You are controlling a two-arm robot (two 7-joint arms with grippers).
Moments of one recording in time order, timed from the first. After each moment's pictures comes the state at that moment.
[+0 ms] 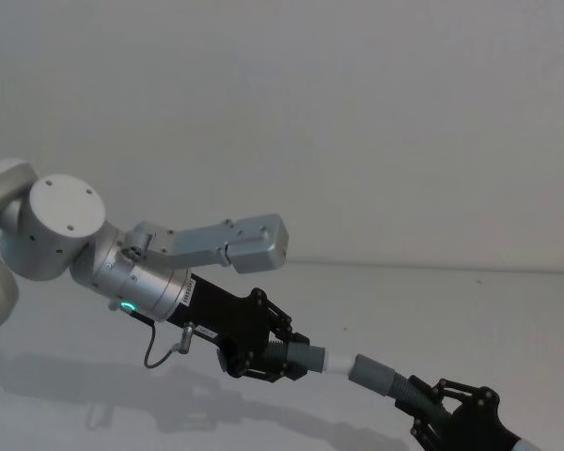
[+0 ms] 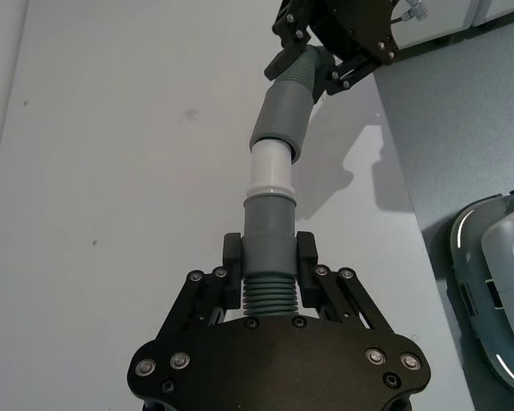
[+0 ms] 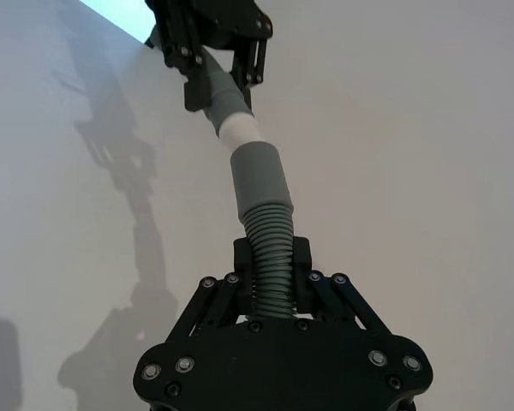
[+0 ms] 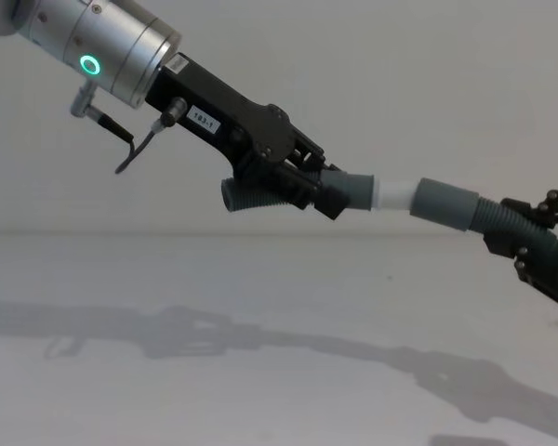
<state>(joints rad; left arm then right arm) -1.16 0.41 1.01 -1.09 -0.33 0.08 -1.20 0.14 0.54 -0.29 -1.55 -0.16 -0.49 0.37</state>
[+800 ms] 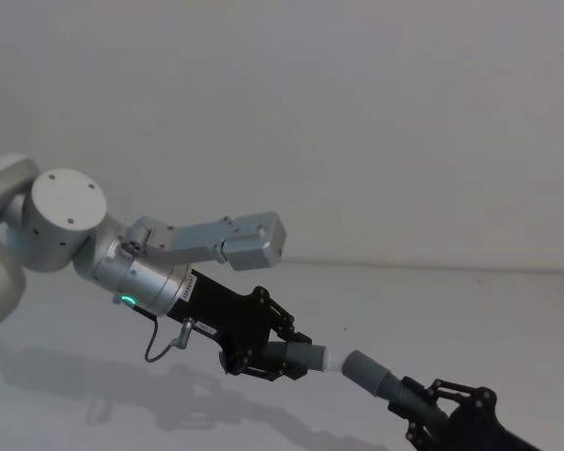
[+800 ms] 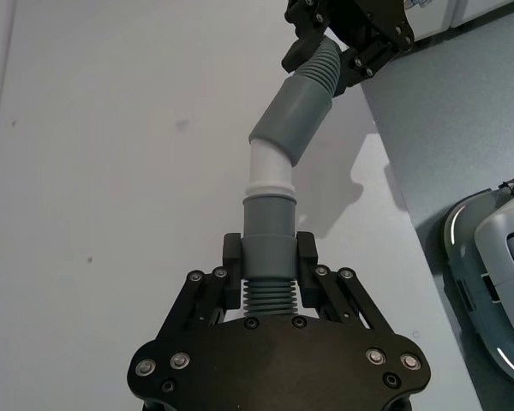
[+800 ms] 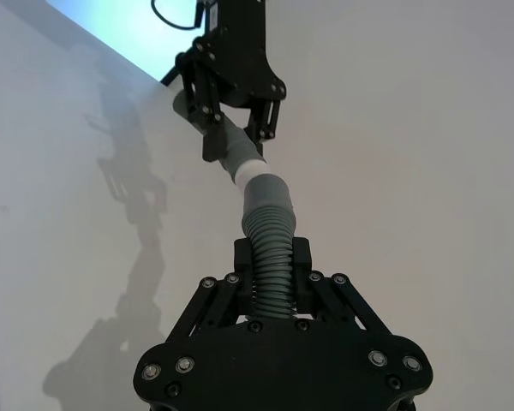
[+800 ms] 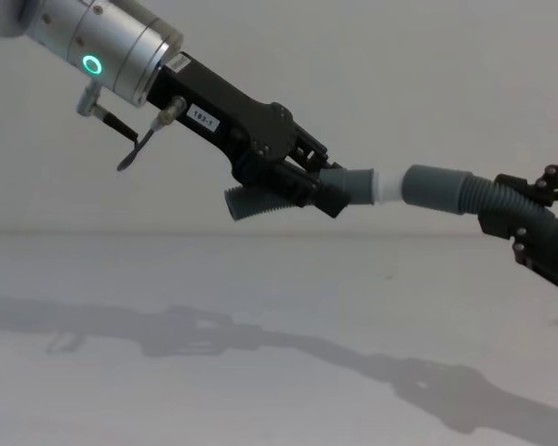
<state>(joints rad) -1.19 0.37 1.02 -1.00 -0.35 0.00 -1.26 0.13 0.56 -0.29 -1.59 -0.14 -0.57 0.41</state>
